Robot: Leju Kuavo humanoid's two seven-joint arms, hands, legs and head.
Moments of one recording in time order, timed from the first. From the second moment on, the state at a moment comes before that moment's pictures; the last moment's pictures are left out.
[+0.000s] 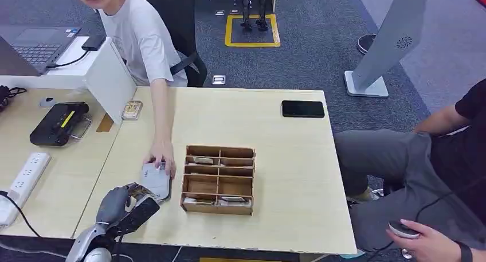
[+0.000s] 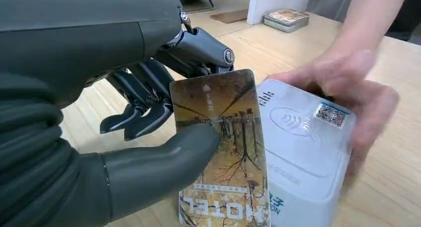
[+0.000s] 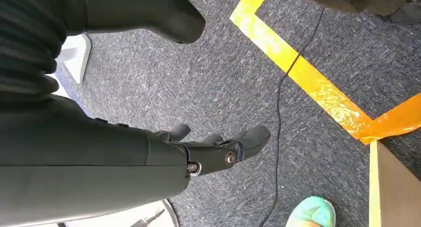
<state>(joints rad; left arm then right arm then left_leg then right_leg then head) 0.01 0.19 -0.13 -1.31 -0.75 0.23 0.00 -0.03 0.07 -0.64 -0.08 1.57 -0.25 -0.16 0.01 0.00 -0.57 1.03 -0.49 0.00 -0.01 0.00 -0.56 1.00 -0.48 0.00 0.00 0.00</state>
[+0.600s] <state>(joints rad) 0.01 0.20 -0.13 -1.38 -0.54 0.15 -0.06 -0.03 0.07 -0.64 -0.08 1.57 -0.26 -0.17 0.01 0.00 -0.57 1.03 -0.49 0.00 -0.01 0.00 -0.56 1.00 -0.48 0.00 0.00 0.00</state>
